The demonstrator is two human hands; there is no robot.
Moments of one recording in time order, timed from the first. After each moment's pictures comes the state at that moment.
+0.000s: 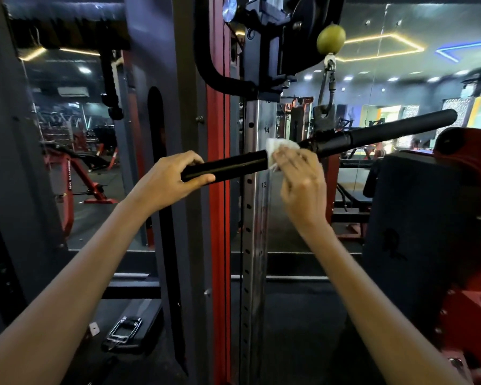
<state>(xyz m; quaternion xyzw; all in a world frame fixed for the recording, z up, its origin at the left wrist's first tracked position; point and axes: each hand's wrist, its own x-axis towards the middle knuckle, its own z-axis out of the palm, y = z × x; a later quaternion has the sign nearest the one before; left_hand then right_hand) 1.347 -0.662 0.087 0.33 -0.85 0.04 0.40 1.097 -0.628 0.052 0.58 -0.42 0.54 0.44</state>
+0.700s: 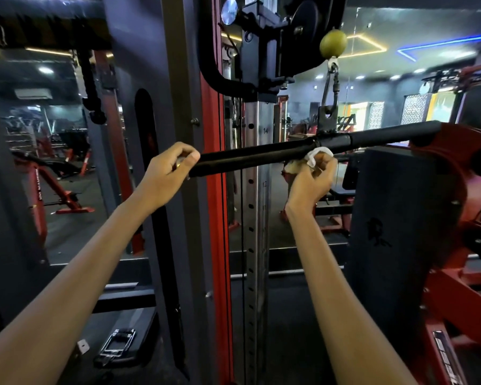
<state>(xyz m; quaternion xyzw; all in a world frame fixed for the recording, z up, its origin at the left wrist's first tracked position) 1.375 -0.681 0.094 0.28 -0.82 -0.09 0.49 1.143 -0.642 0.067 0.22 -0.38 0.90 -0.04</state>
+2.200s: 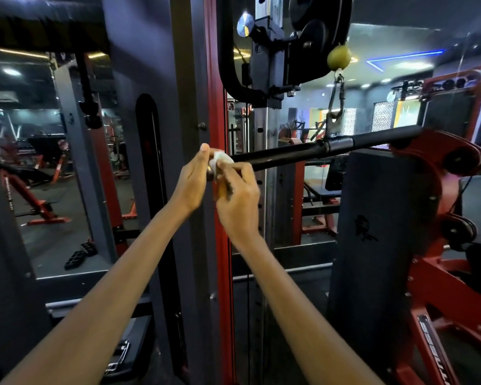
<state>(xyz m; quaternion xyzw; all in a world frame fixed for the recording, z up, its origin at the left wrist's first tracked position) 1.384 -0.677 0.087 0.17 -0.76 -0.33 0.54 1.302 -0.634 0.045 0.57 -0.42 0.67 0.23</state>
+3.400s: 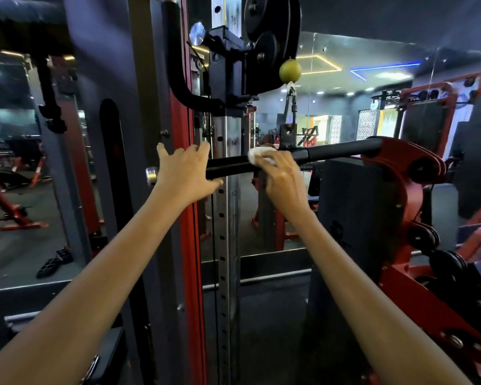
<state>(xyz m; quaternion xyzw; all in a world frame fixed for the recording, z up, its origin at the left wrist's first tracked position) 1.301 -0.642 0.129 0.44 -0.82 0.23 0.28 1.097 -0.611 0.082 0.59 -0.50 0.44 0.45</state>
